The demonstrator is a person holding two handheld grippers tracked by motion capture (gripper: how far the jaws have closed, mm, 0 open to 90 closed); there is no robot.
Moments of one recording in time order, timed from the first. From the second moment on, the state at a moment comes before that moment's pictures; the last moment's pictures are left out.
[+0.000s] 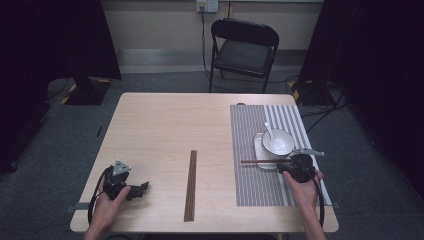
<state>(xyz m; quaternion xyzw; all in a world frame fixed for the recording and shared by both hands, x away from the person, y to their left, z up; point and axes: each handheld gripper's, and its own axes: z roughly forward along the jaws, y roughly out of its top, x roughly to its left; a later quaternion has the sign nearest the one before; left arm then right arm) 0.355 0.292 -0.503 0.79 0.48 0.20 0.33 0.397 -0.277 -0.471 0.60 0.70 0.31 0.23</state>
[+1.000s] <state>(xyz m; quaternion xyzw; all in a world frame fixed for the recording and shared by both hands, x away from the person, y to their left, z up) 0.355 0.292 -0.503 0.79 0.48 0.20 0.33 0.378 -0.202 -0.444 0.53 0.74 0.36 0.20</state>
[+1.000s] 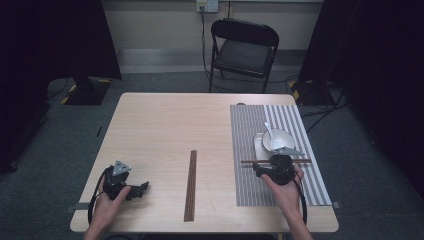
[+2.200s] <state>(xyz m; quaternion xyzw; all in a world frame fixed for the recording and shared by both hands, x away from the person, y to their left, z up) 0.355 0.292 -0.503 0.79 0.48 0.20 0.33 0.374 -0.094 -0.492 0.44 0.82 0.34 0.15</state>
